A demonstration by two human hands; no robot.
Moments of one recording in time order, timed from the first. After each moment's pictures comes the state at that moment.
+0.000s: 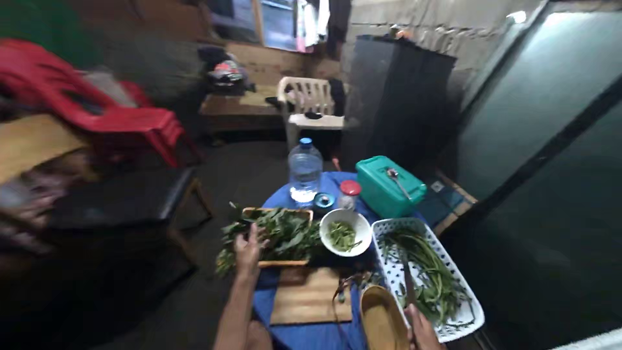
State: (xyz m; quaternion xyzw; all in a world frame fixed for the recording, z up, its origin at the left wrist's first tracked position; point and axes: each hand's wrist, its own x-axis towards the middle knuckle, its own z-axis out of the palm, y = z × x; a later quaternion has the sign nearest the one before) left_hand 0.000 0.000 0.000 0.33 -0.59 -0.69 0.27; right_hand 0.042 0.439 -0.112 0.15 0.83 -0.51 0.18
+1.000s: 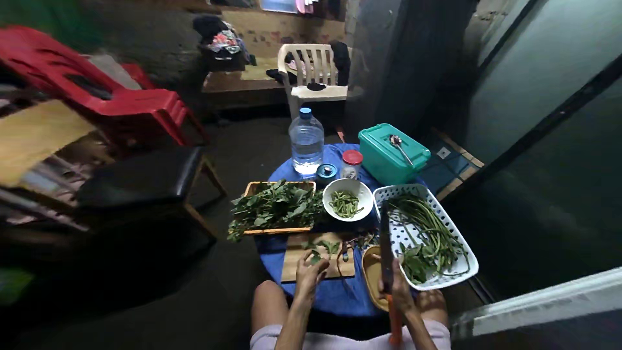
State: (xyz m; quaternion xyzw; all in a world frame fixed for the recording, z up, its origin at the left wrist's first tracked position) left_hand 0.077 0.144 -0.088 0.39 -0.51 -0.76 0.04; right_hand 0.064 0.381 -0.099 -0.04 0.69 -0.71 0.13
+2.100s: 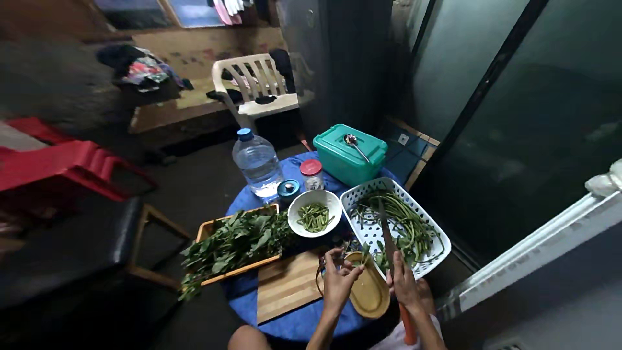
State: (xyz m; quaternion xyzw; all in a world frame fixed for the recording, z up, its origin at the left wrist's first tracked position) left_hand 0.035 0.264 -0.059 0.10 -0.73 -0.67 0.03; right_hand 0.044 0.440 -0.082 0.13 0.77 -0.63 0.02
